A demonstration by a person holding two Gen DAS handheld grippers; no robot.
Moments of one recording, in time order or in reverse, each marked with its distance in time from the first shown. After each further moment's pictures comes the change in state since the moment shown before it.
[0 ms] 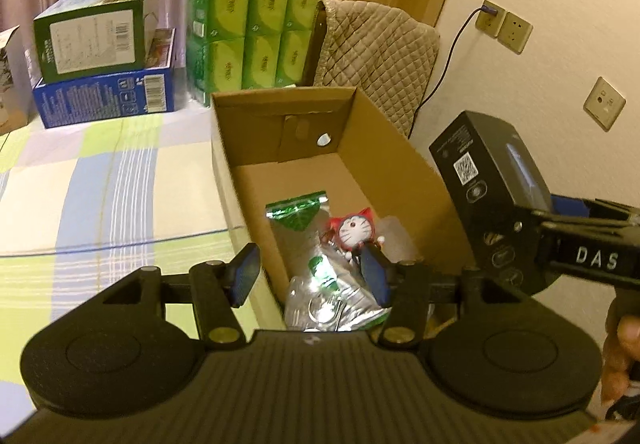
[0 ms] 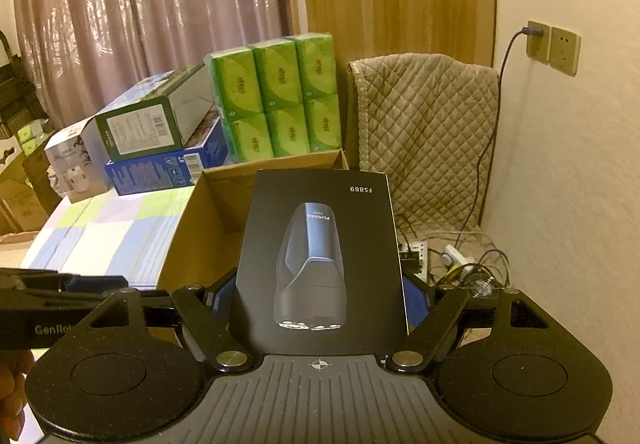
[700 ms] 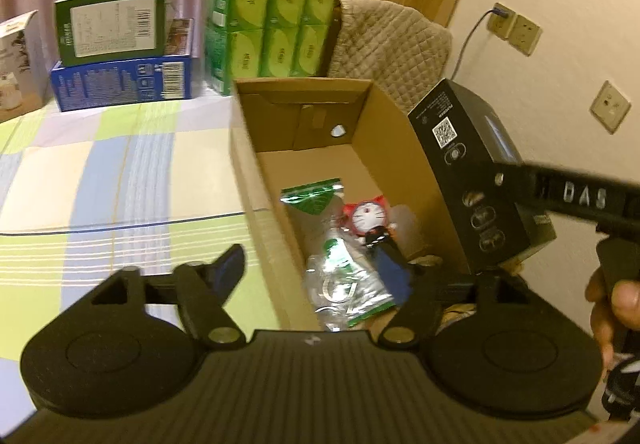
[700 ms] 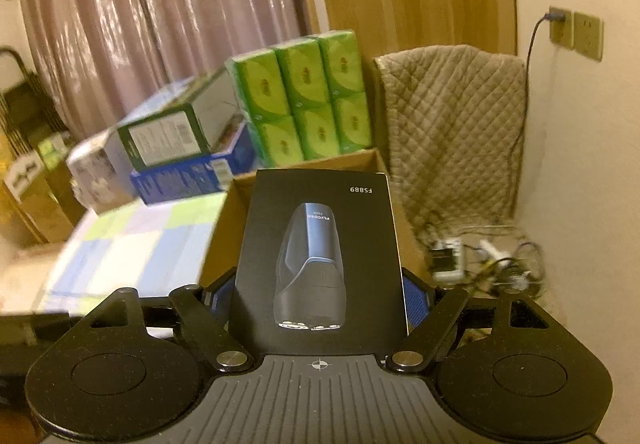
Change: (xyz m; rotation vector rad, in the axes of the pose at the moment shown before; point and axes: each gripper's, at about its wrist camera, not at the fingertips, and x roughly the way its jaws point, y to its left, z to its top) left arm -0.012 0.013 -0.016 -0.028 0.000 0.034; right arm 0.020 0.007 0.010 0.085 0.002 0.087
